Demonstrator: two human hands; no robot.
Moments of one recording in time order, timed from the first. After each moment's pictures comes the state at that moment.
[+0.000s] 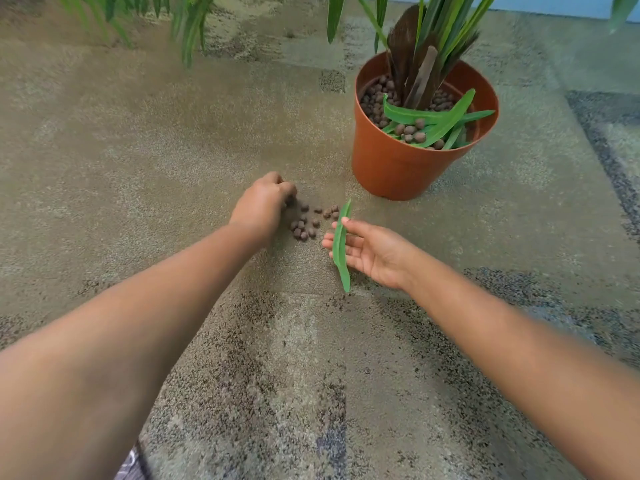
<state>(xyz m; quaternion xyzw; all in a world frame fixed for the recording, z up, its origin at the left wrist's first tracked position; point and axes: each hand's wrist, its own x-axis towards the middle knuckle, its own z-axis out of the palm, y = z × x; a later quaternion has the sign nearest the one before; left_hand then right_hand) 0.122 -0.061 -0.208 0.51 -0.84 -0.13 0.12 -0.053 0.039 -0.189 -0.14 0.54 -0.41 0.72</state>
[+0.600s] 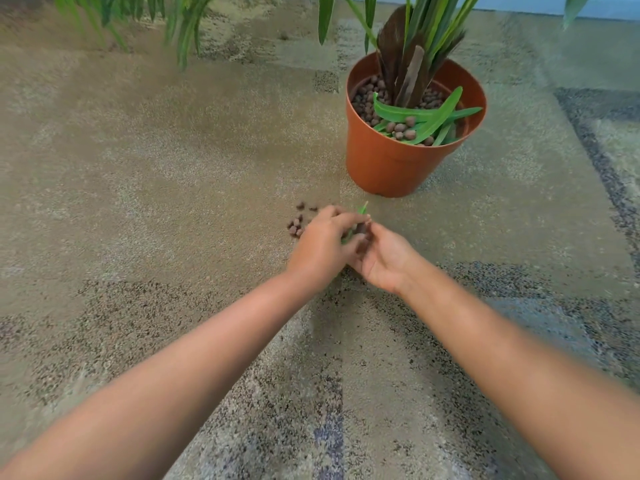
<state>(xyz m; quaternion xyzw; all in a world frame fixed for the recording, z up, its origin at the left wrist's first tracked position) 0.056 0.033 -0.185 0.46 -0.78 -0.34 0.24 -0.053 0.058 -0.186 0.00 0.49 -0.51 0.71</state>
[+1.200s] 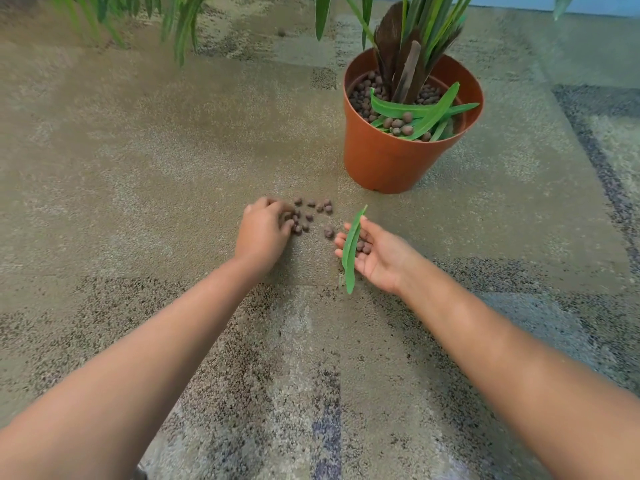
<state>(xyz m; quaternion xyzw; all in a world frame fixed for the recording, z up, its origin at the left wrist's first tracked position) 0.115 -0.010 -0.212 0.60 -0.74 -0.25 0.18 -0.058 0.063 -0.189 -0.02 0.55 -0.48 0.68</state>
